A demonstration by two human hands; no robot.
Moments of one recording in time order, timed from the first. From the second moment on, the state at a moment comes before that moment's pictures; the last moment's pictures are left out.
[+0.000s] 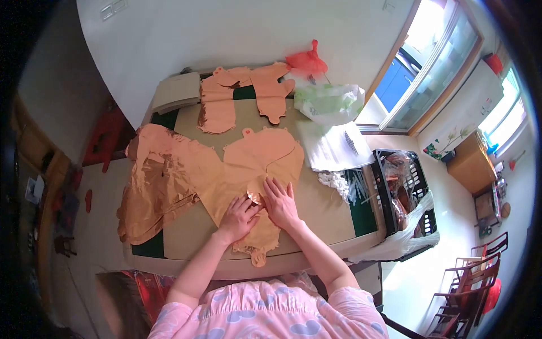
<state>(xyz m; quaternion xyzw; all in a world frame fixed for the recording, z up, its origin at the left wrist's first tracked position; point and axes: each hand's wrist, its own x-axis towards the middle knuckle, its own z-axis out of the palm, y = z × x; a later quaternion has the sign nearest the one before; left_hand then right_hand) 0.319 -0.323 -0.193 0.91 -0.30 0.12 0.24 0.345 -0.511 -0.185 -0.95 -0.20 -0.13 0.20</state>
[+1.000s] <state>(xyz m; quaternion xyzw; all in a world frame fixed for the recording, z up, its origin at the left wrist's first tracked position) 0.387 -0.344 -0.205 0.93 -0.22 0.15 0.24 0.344 -0.508 -0.180 -0.96 -0.19 -0.11 0.20</state>
